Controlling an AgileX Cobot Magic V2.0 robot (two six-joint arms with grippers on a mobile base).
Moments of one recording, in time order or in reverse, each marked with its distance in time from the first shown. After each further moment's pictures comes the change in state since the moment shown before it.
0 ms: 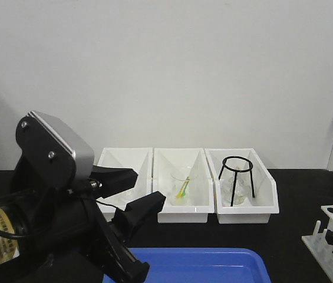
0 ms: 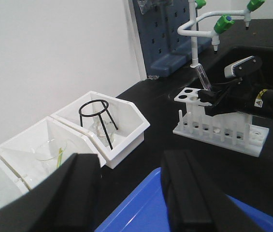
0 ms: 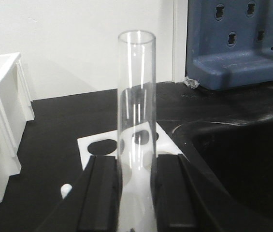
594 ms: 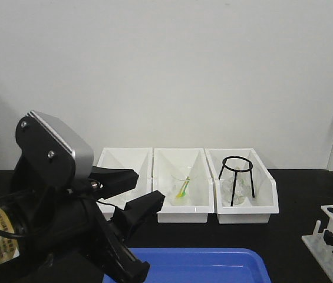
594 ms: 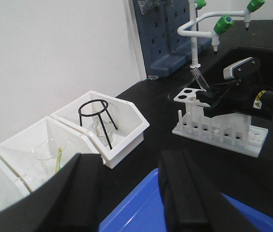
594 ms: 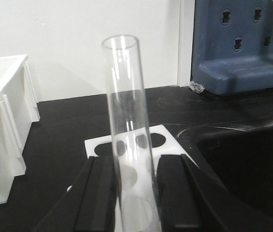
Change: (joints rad) left arm 0.000 0.000 0.000 0.000 0.000 0.000; right arm 0.000 0.007 -0.003 -0.020 -0.018 -0.002
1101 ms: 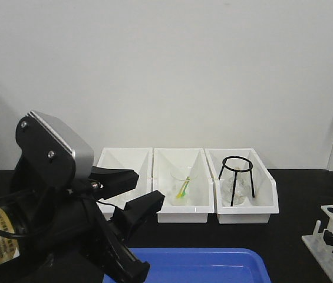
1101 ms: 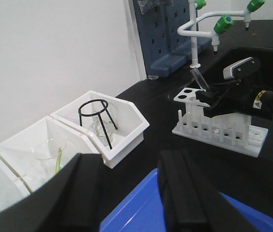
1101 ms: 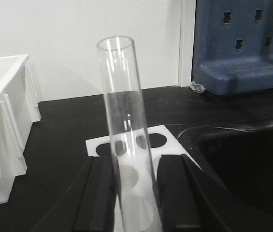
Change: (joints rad) left arm 0.000 0.000 0.000 0.000 0.000 0.000; right arm 0.000 0.000 0.000 -0.002 0.000 -0.001
